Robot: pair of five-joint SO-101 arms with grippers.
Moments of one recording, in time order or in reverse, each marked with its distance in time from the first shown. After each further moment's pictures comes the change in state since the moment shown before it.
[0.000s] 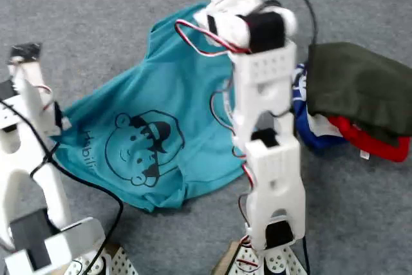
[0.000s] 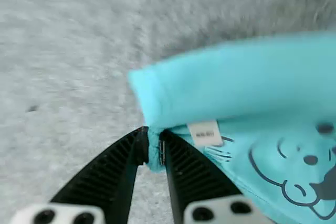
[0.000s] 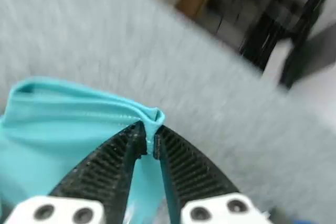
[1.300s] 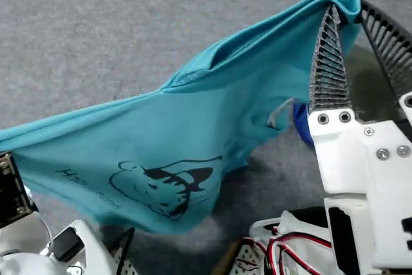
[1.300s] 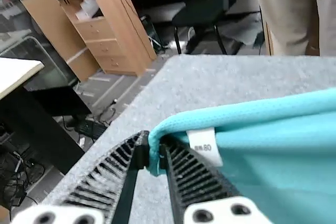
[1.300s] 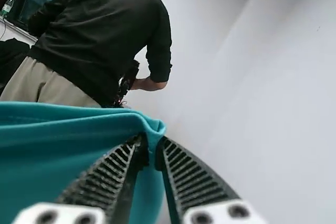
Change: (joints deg) left arm -16.5 -49.4 -30.2 20.3 -8.0; right arm 6.4 -46.4 -3.1 -6.4 10.7
